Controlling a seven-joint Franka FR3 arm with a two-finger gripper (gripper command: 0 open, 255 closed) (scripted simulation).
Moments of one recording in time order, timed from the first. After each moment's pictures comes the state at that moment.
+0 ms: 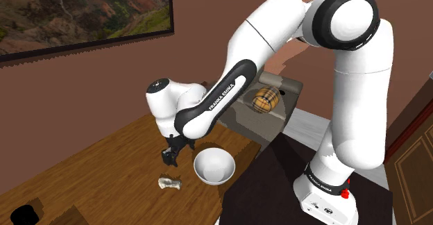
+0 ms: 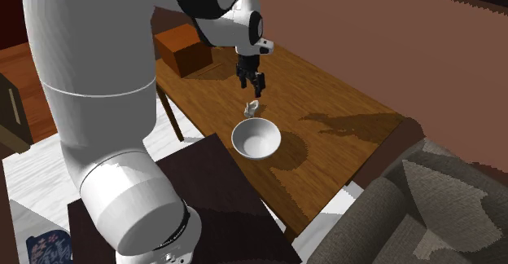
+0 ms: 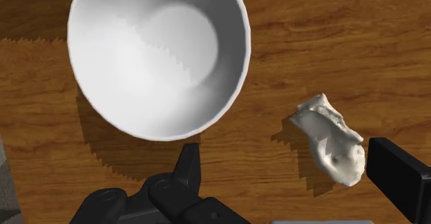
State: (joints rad) arm 0.21 0.35 0.42 -2.14 -0.33 2.27 0.79
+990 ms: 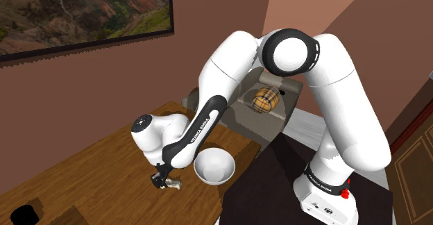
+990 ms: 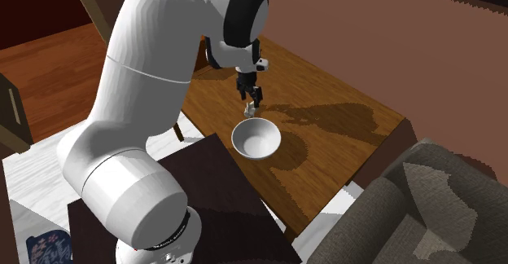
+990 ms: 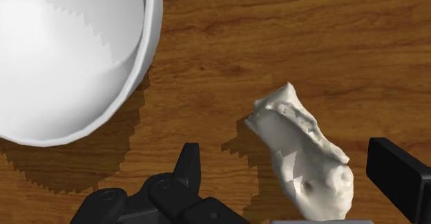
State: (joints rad) arm 0.35 0.70 0.33 -1.91 -0.50 2.32 0.92
